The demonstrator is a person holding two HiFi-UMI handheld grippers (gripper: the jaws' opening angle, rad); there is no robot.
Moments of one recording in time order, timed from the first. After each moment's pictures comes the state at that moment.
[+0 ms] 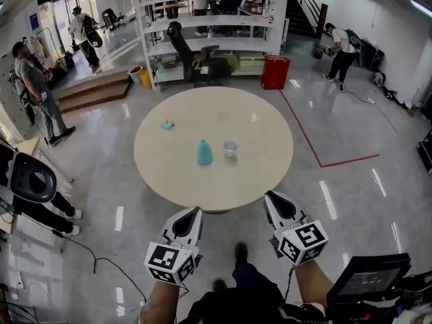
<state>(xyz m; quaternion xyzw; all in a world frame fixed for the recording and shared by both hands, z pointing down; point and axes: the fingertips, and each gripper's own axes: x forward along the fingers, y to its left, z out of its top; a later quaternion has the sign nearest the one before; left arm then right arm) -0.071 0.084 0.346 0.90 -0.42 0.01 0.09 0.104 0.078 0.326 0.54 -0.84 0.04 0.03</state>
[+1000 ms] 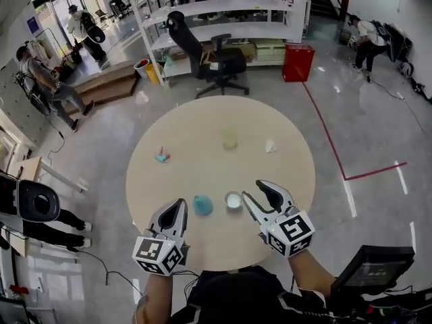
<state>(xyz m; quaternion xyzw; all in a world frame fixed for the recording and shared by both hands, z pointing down) -0.028 -0.233 0.359 0.86 -0.49 0.04 0.12 0.147 -0.245 0.353 0.45 -0.89 0.07 0.05</state>
